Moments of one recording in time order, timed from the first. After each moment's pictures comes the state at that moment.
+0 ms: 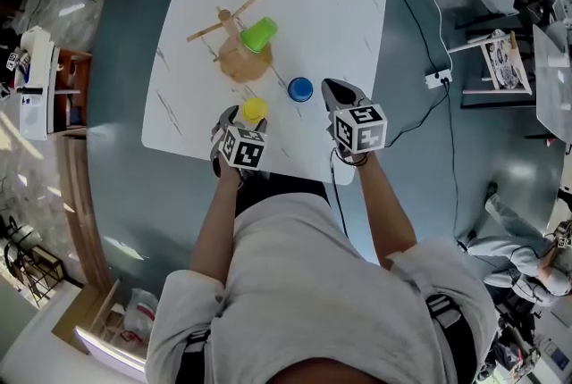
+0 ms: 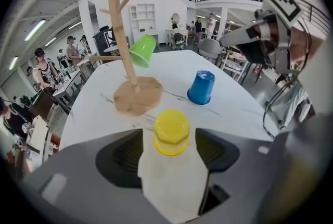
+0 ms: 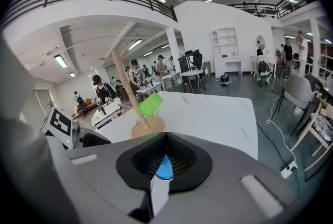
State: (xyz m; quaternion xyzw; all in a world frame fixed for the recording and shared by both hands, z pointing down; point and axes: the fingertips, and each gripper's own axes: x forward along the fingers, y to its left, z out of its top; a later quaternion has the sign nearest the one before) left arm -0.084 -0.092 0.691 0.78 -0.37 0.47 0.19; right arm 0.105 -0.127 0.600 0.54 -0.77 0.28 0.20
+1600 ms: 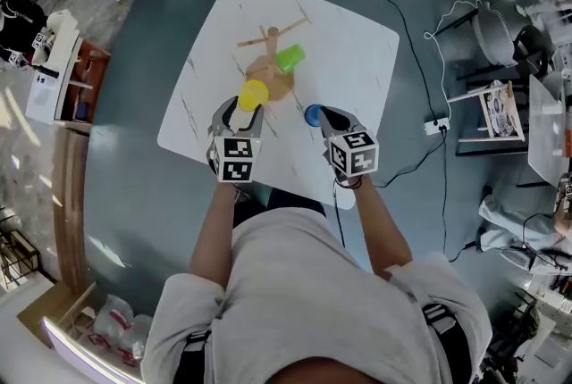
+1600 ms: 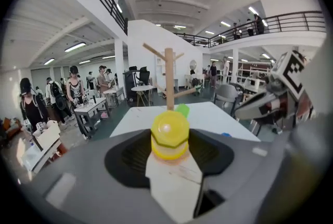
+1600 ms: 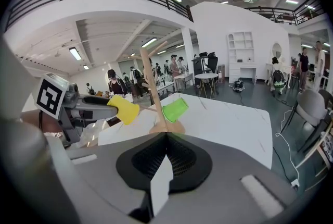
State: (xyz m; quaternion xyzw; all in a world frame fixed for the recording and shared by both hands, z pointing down) left arm -0.136 -0.143 0.540 0.82 -0.50 0.26 0.11; right arm 0.036 -0.114 0.564 0.49 -0.81 0.24 0.22
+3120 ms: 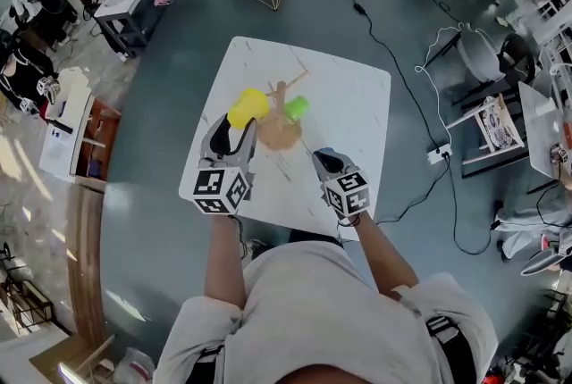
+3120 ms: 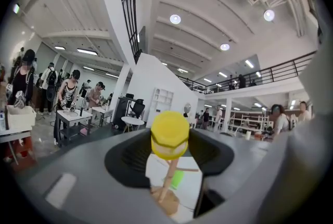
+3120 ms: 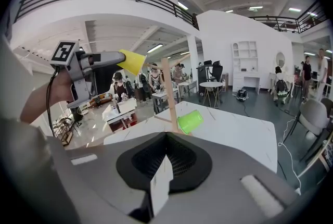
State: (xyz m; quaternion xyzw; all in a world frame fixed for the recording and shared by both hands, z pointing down) left arm -0.177 -0.178 0.375 0.87 -0.48 -0.01 0.11; right arm -0.017 -0.101 0.525 0.49 -0.82 0.20 0.20
